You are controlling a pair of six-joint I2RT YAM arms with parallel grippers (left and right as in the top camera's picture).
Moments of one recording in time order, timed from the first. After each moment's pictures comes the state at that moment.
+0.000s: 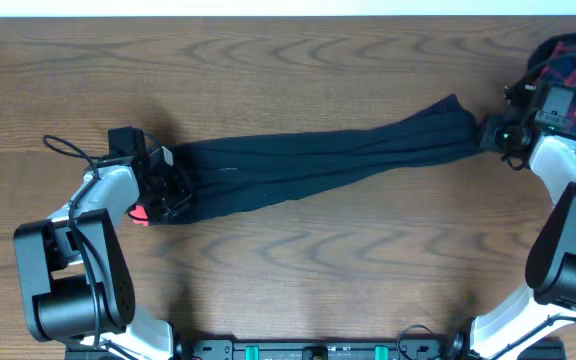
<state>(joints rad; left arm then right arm) 0.18 1.76 0.90 -0.58 0.39 -0.30 -0.30 1.89 1.16 -0.28 -0.17 0.01</state>
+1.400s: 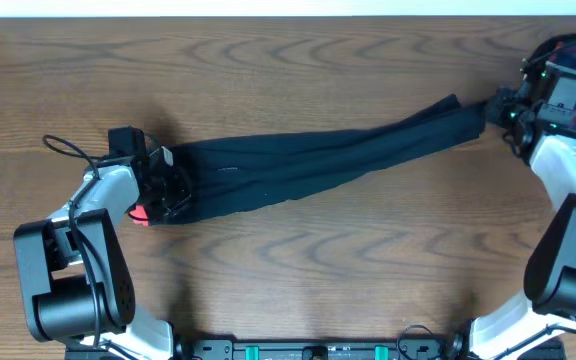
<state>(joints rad) 0.18 1.76 0.90 -0.58 0.39 -0.30 -0.28 1.84 1.17 -0.07 -0.19 0.23</state>
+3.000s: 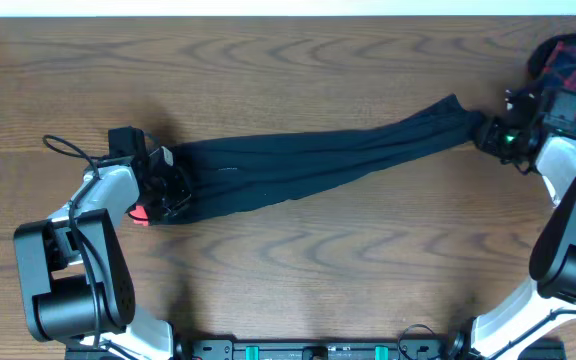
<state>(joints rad) 0.18 1.76 0.90 -0.58 0.39 -0.30 -0.34 1.93 1.17 -0.30 -0.40 0.09</state>
